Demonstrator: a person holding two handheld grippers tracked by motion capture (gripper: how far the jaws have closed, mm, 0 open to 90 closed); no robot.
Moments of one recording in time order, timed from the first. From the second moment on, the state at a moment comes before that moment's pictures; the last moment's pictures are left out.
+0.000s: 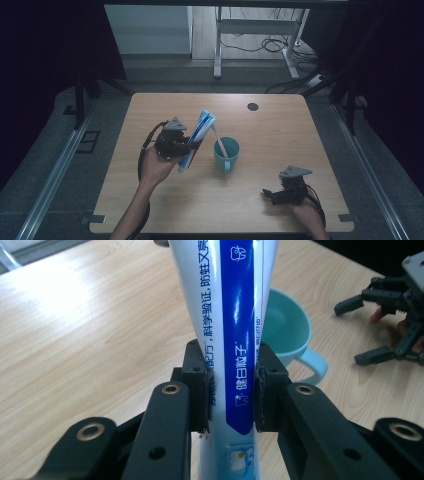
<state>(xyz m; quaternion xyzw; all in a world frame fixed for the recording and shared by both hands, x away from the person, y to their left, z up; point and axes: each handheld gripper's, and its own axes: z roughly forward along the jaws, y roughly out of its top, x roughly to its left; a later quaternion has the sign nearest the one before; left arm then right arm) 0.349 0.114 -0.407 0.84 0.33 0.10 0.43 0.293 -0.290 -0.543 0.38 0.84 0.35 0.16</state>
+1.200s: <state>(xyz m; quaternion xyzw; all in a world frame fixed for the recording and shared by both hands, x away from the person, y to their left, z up) 0.366 0.054 -0.387 0.81 0.31 0.13 0.48 0.292 -0.289 -0.543 0.38 0.84 0.34 0.16</state>
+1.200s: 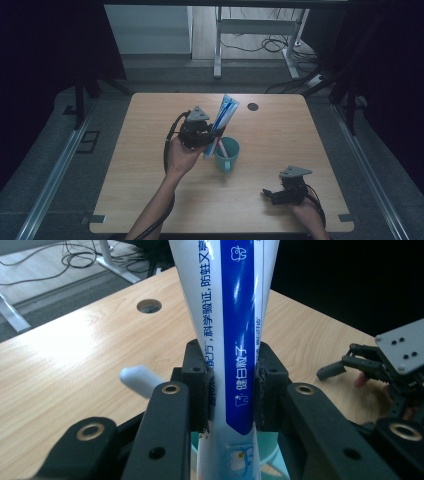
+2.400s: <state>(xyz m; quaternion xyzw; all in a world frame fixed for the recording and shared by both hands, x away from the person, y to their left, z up) 0.379 0.009 -0.413 0.79 0.31 0.16 0.50 0.292 -0.289 -0.543 0.38 0.84 0.34 0.16</state>
